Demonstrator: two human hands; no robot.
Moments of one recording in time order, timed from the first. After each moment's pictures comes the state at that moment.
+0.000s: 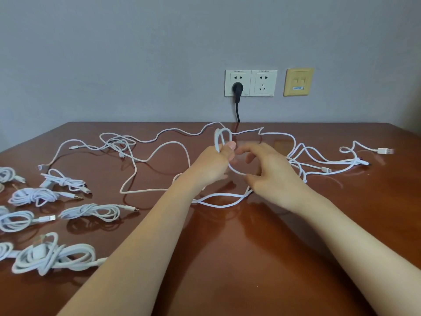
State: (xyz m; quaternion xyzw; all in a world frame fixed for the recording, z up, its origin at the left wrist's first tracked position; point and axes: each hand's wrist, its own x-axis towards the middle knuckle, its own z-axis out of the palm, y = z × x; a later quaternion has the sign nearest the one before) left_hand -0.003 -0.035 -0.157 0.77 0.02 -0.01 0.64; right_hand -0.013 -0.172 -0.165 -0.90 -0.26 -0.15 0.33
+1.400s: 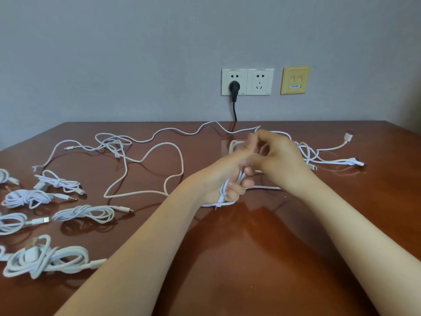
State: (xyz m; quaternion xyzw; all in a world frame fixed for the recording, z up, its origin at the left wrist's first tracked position) left_hand -0.008 -0.062 -0.154 0.72 -0.07 -0.21 0.66; right_hand -0.009 -0.180 -0.146 -0.85 -0.22 -0.17 0.45
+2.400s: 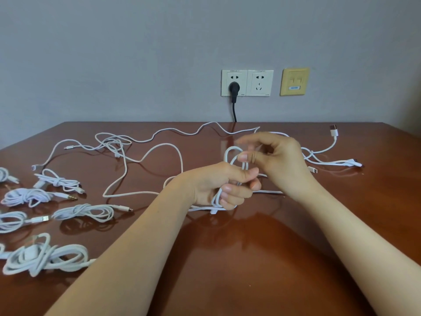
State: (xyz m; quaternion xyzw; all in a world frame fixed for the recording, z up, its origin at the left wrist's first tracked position) left_hand -0.026 -0.039 -0.150 0.69 -0.15 -0.36 0.62; right_hand -0.008 -0.181 -0.154 -0.78 -0.27 -0.18 0.53
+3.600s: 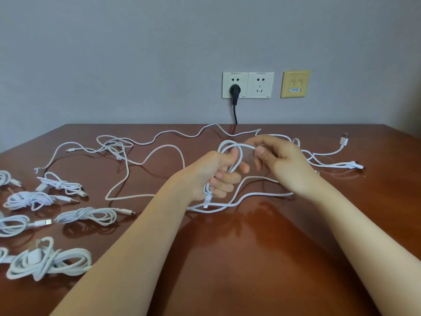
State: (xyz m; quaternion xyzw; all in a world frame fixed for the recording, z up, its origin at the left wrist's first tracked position) left_hand -0.017 -0.030 -0.147 0.67 -0.05 -0.28 0.69; right_hand 0.002 -0.193 -0.154 -0.85 -0.25 -0.16 0.44
